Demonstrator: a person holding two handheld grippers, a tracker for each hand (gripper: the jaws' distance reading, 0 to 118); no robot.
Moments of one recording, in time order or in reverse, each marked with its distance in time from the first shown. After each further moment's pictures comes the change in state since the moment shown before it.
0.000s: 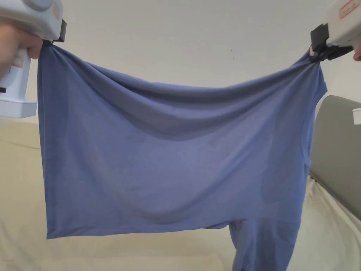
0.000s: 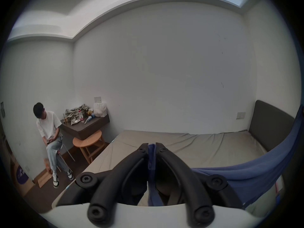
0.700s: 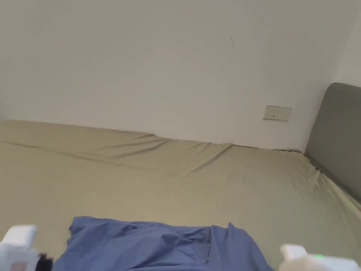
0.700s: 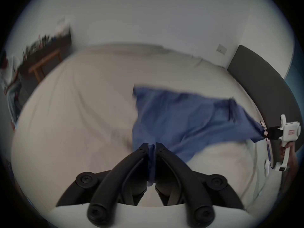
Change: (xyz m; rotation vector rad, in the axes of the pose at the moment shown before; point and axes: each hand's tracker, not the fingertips) left arm -0.015 -0.433 -0.020 -0.656 -0.398 0.118; right arm -0.074 -0.465 -0.127 -0.662 0.215 -0.279
